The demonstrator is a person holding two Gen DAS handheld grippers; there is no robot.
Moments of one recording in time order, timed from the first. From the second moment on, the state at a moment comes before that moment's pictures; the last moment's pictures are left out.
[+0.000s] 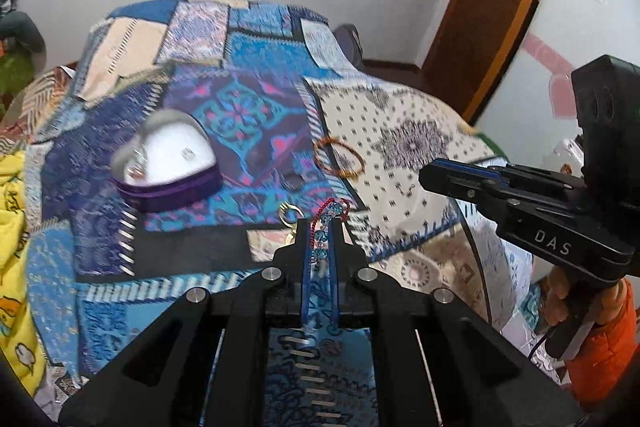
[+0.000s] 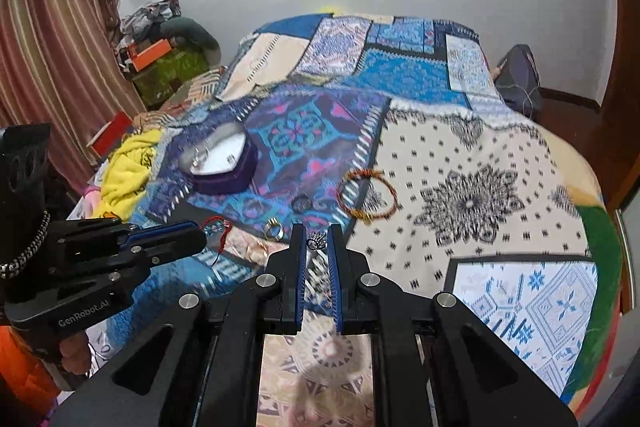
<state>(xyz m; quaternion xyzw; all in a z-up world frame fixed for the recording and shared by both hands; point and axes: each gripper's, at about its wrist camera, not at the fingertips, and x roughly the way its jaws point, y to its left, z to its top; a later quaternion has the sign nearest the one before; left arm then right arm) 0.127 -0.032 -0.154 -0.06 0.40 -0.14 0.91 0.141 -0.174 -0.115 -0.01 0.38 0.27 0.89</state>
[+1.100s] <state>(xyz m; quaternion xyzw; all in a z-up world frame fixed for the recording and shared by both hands) 0.142 0.068 -0.113 -0.09 0.32 -0.04 0.94 0.175 -0.070 -0.081 -0.01 0.33 0.35 0.88</state>
